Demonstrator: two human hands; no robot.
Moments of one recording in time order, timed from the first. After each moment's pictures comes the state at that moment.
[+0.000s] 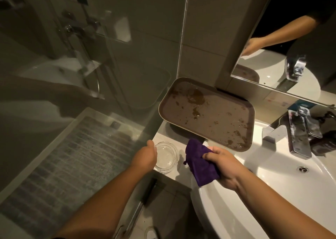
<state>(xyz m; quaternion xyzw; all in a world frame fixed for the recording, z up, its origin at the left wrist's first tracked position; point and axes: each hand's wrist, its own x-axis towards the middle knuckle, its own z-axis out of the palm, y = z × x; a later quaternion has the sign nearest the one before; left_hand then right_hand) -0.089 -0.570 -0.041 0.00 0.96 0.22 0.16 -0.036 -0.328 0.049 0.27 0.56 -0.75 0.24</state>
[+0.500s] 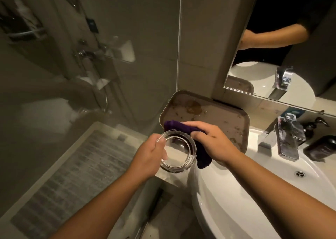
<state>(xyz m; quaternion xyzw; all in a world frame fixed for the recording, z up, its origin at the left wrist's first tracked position) -0.040 -0.551 0.106 0.03 0.86 0.51 0.03 -0.056 -0.346 0.145 -0.08 0.81 -0.57 0.09</state>
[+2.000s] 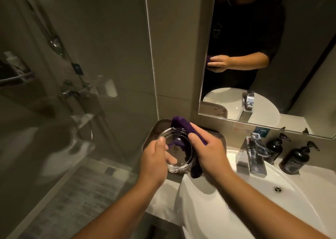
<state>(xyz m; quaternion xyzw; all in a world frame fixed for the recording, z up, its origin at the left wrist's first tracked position) -0.058 -0.464 0.167 -0.02 0.77 0.63 -0.04 -0.043 -0.317 0.187 -0.02 0.71 -0.69 -0.13</state>
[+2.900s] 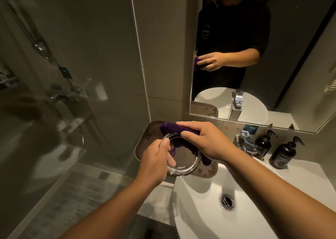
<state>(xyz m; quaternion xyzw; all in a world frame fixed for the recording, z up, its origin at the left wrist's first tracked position) -0.065 -0.452 0.172 0.08 0.82 0.57 -0.01 -0.064 -0.275 0.224 -0.09 0.88 -0.47 -0.04</state>
